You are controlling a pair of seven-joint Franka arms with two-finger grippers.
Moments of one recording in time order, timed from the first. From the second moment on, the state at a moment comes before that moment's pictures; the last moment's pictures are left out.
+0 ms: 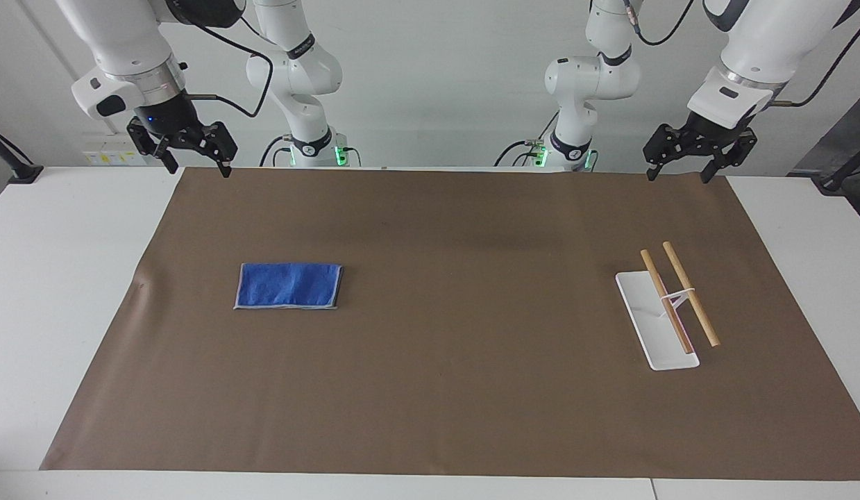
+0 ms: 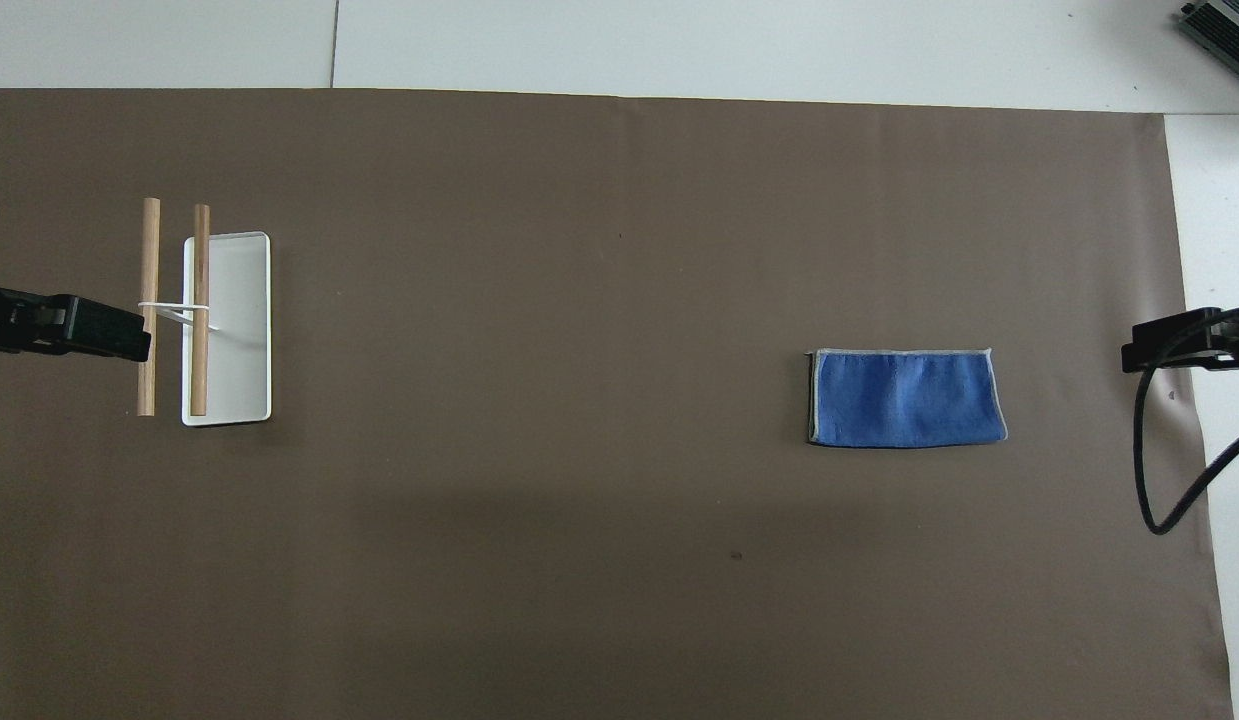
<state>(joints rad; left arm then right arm) -0.10 -0.05 -0.02 -1.54 0.00 1.49 0.00 -0.06 -0.06 0.00 -1.60 -0.03 1.52 0.02</state>
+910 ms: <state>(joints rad) -0.10 -0.05 -0.02 -1.54 0.00 1.48 0.00 -0.05 -0.08 0.00 -1.67 -0.03 1.59 0.02</state>
